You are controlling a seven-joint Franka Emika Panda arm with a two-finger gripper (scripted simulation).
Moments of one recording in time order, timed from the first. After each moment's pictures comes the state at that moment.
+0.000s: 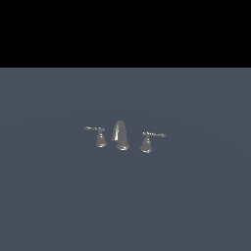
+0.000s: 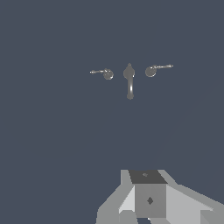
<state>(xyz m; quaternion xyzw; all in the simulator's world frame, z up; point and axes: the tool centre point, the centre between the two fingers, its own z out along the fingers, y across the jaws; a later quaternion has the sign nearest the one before) -0.164 0.044 0.442 -0.99 0.11 0.05 0.07</state>
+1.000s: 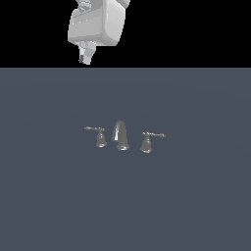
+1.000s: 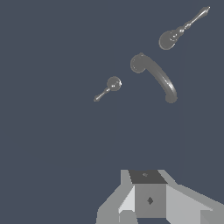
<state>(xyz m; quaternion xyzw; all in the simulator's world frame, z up) -0.042 0.103 0.306 -0.90 0.41 0.13 0.10</state>
